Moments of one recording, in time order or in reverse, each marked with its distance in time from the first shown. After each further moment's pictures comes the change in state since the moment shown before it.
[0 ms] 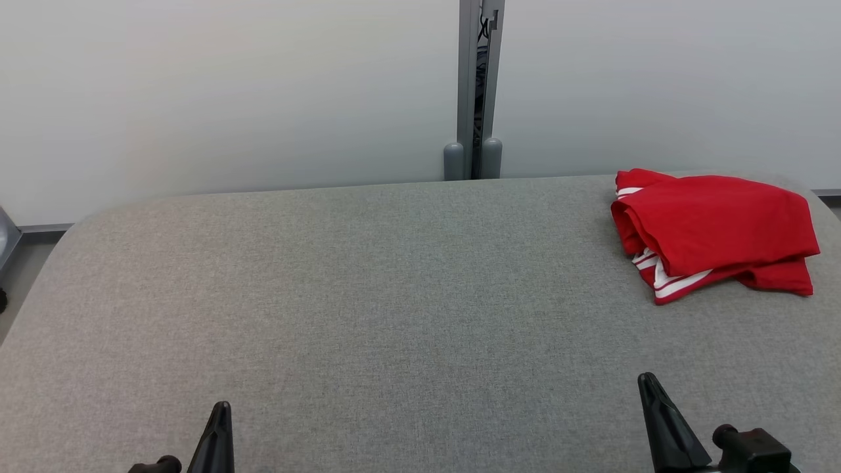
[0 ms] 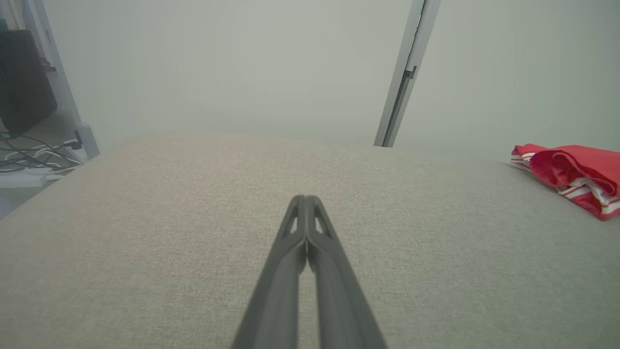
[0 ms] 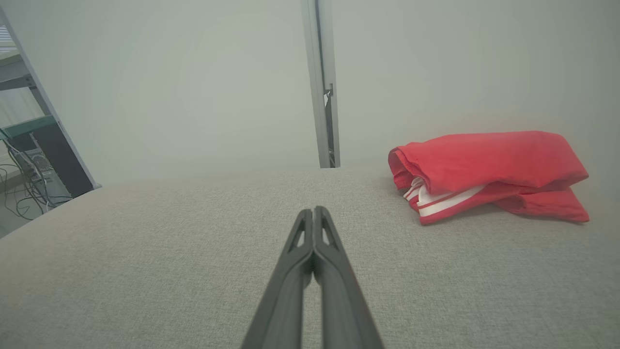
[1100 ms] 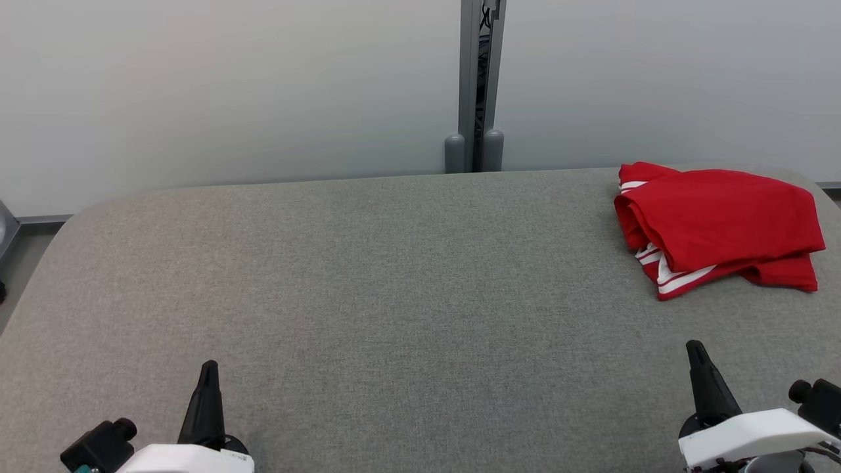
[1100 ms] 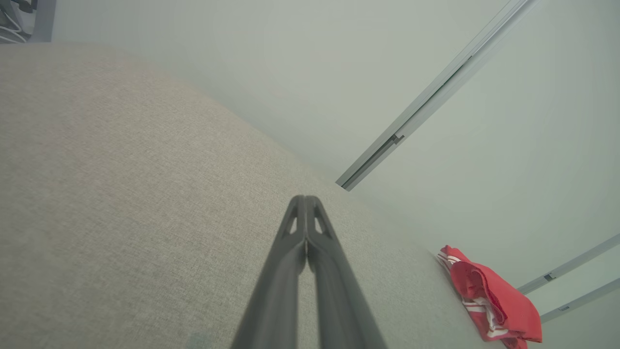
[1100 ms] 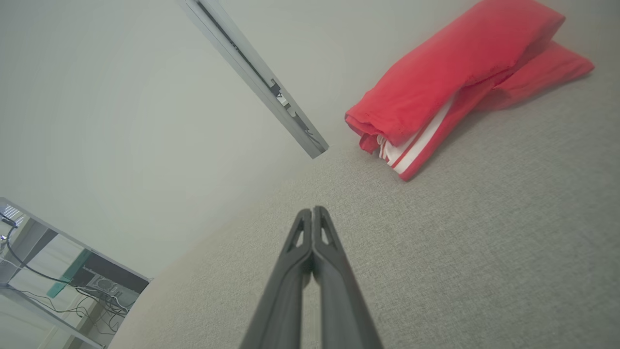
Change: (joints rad) left arm -0.121 0.002 0.003 0.052 -0.545 -0.036 0.085; right arm -0.126 -0.036 -0.093 0.102 0.589 0.000 0.157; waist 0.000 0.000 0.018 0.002
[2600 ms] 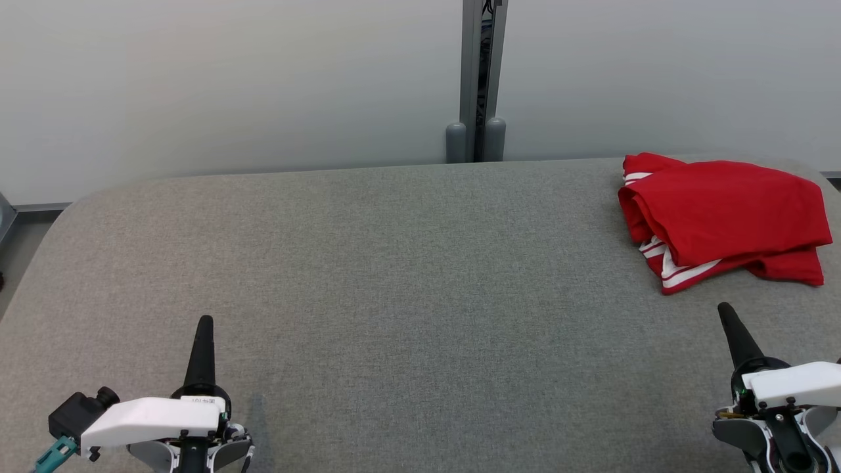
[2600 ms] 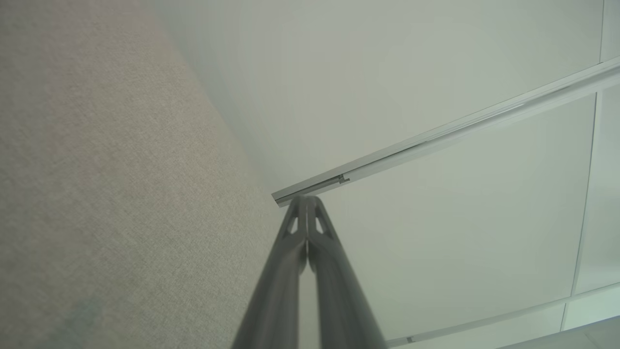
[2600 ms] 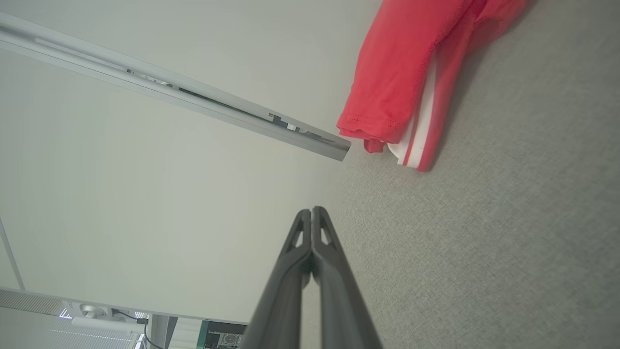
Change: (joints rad) left arm -0.137 0.003 0.005 0.047 -0.501 -0.039 0.079; right arm -0.140 -0.015 -0.131 0.095 0.503 0.000 0.175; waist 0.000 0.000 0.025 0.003
